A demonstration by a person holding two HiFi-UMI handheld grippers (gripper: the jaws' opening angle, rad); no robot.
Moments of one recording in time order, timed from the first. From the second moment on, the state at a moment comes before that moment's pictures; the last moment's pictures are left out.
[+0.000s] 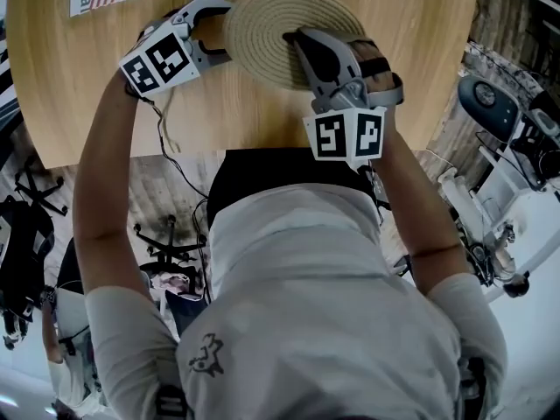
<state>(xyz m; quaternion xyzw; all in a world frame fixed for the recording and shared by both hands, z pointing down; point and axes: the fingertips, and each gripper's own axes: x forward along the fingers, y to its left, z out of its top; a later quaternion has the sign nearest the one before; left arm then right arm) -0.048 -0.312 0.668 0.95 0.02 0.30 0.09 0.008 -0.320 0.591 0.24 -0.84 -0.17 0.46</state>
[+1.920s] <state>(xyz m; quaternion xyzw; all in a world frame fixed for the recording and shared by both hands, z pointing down) -0.167 -0.155 0.377 0.91 -0.41 0.07 0.06 -0.037 -0.162 0.375 0.40 -0.90 -0.03 0.19</state>
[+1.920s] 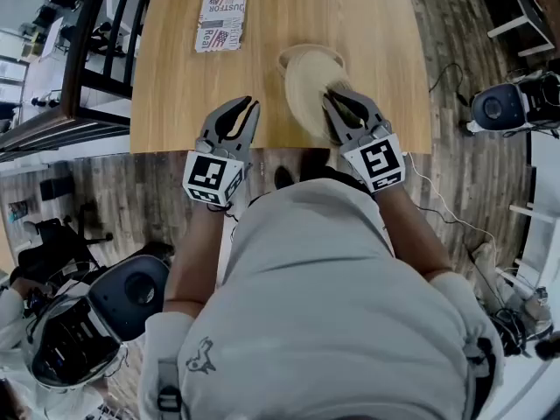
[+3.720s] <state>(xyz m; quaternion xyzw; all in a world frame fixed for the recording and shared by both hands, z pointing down) 0.020 0.005 0.346 0.86 -0.50 0.08 0.07 0.157 -0.038 0.365 0.29 -0.95 0.00 0.13</state>
